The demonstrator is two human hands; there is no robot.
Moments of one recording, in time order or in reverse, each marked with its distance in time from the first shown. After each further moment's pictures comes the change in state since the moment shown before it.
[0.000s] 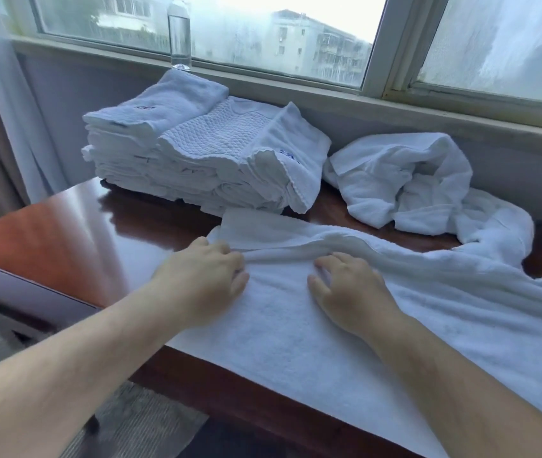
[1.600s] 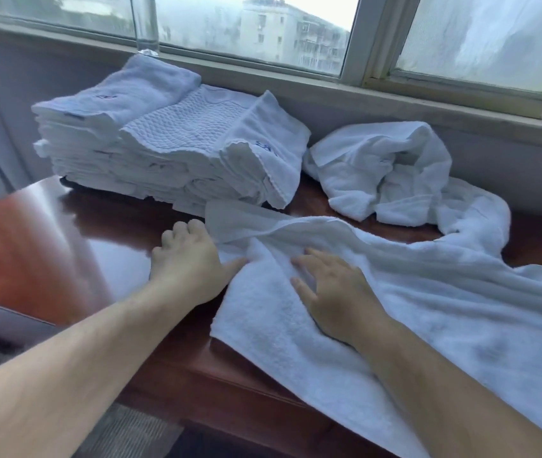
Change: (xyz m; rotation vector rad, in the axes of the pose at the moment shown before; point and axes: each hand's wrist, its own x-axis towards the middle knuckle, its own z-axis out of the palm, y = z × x) left_hand 0.043 0.024 0.011 -0.242 0.035 -0.365; right_hand 0.001 0.016 0.005 0.062 -0.043 -0.065
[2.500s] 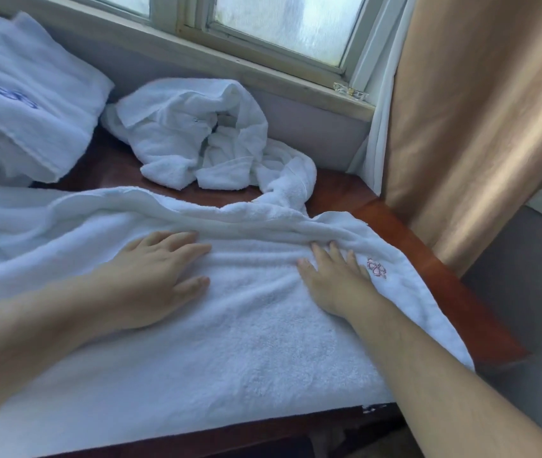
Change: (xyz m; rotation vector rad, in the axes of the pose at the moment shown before) left_hand -0.026 0.157 0.069 0.029 -0.350 0.851; right_hand -0.113 0.189 -0.083 -0.171 -0.123 0.829
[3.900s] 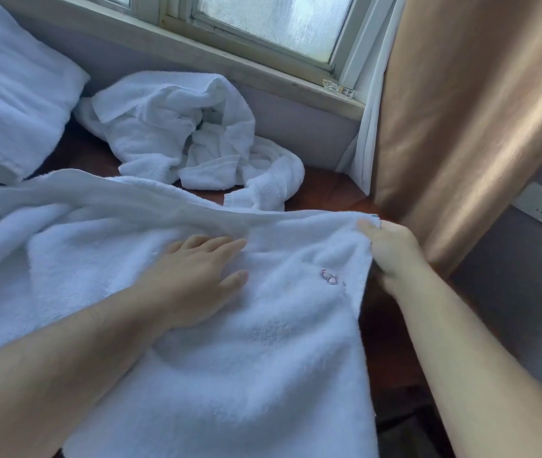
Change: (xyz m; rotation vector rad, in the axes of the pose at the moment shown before) left_hand 0.049 0.051 0.022 -0.148 0.085 0.070; right_hand 0.020 0.055 -0.055 1.292 0.337 0.022
